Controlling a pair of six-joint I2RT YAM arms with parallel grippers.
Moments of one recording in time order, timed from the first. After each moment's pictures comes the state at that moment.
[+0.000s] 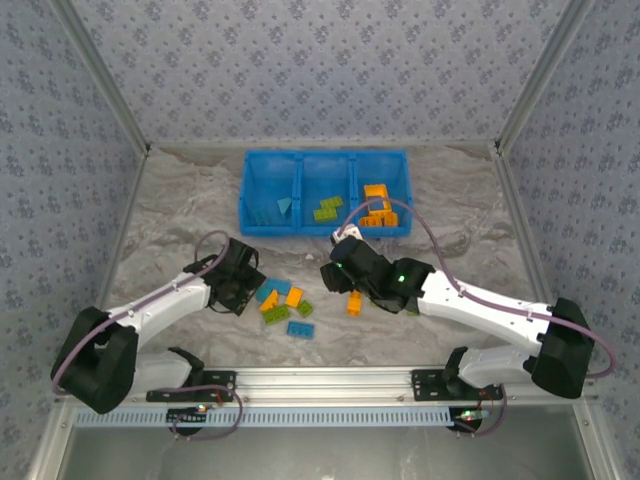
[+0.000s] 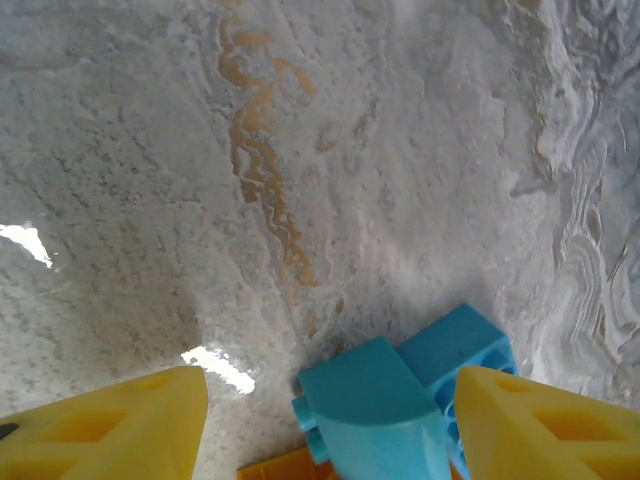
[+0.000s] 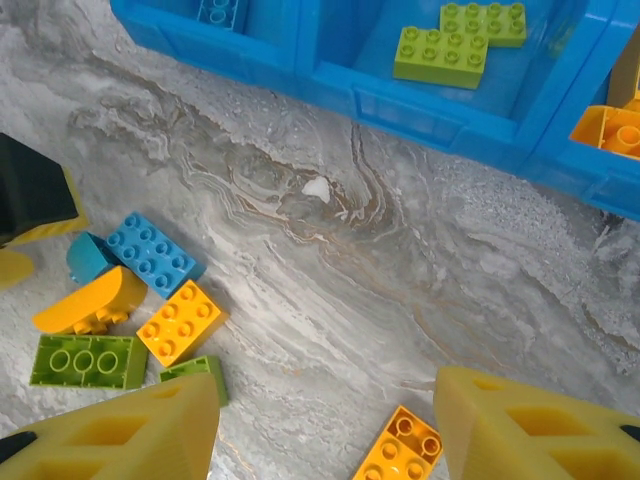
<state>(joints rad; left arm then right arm) -0.53 1.24 0.59 -0.52 -0.01 -1.45 1.02 1.26 0.97 -0.54 0.33 0.48</state>
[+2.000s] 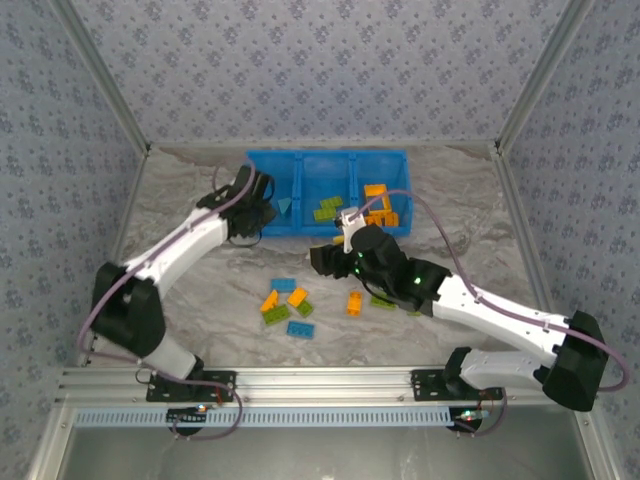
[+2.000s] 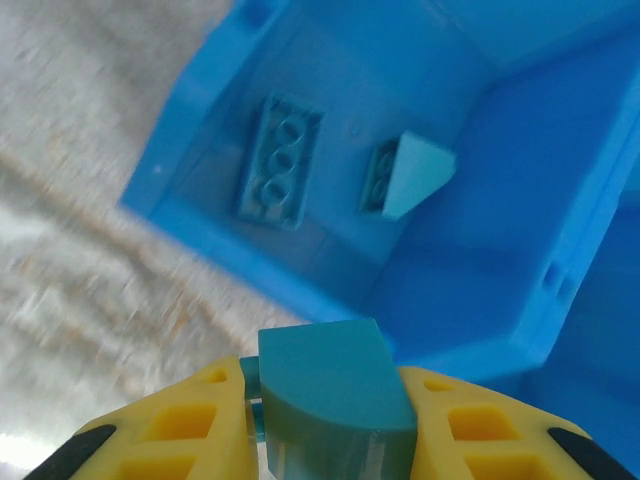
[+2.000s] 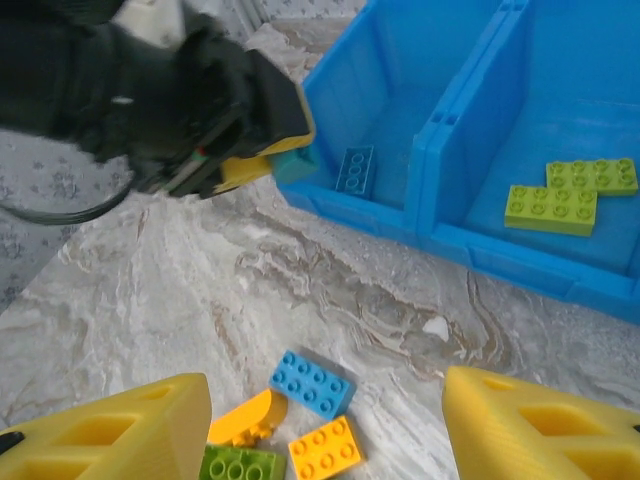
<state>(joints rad) -0.48 1.61 1.30 -0.67 -0.18 -1.06 0.96 1.18 0.92 -0.20 0.18 0.46</state>
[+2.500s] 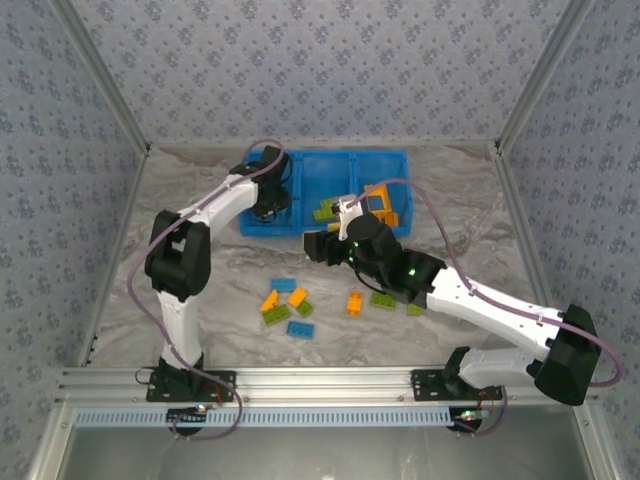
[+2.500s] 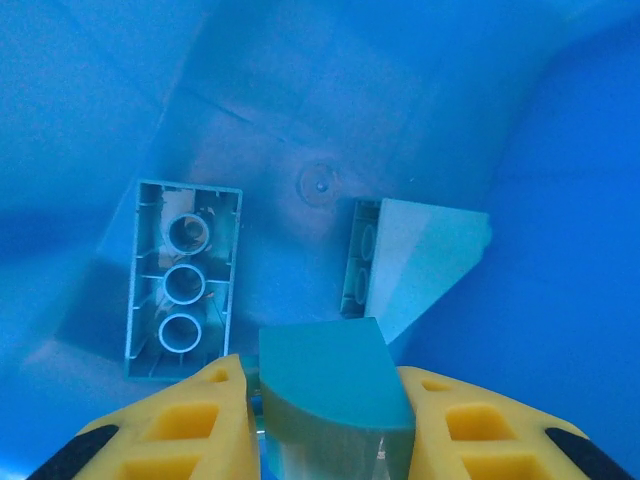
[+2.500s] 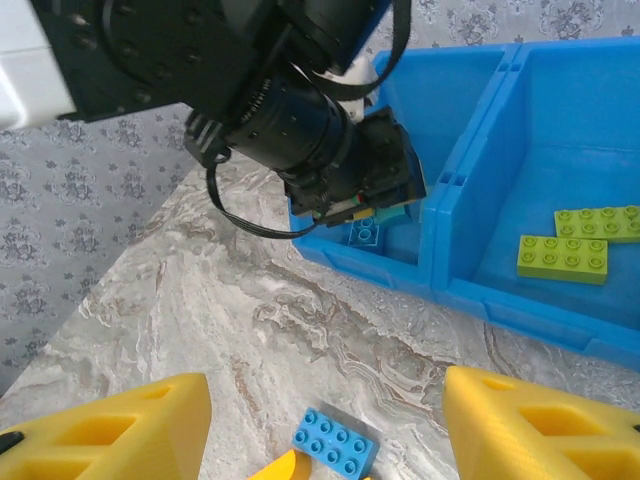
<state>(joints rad) -0.44 2.04 1.65 -0.77 -0.15 -0.89 0.95 1.22 0.99 -0.16 0.19 0.49</state>
